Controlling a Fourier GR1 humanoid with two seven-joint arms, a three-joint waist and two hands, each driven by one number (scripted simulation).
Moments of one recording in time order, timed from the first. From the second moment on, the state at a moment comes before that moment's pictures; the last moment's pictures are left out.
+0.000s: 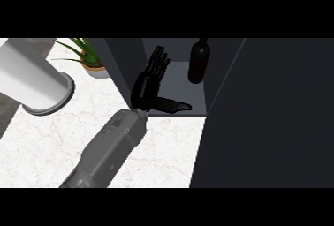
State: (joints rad) left arm -0.74 0.00 -0.33 -0.77 0.63 0.12 -0.50; right arm 0.43 -0.60 0.54 -2.52 -0.03 -0.43 -0.01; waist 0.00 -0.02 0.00
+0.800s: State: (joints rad) left arm -0.23 0.12 -0.47 -1.35 0.61 0.16 -0.41; right arm 0.44 -0.65 0.51 -2.52 -0.02 -0.42 -0.01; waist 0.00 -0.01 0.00
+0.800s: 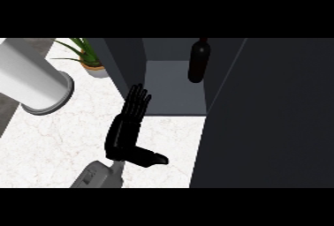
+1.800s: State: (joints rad) left arm 0.05 0.40 -0.27 -1.57 0.71 -0.05 -0.47; right arm 0.41 -0.79 0.66 -2.51 -0.04 -0.14 -0.04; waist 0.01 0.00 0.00
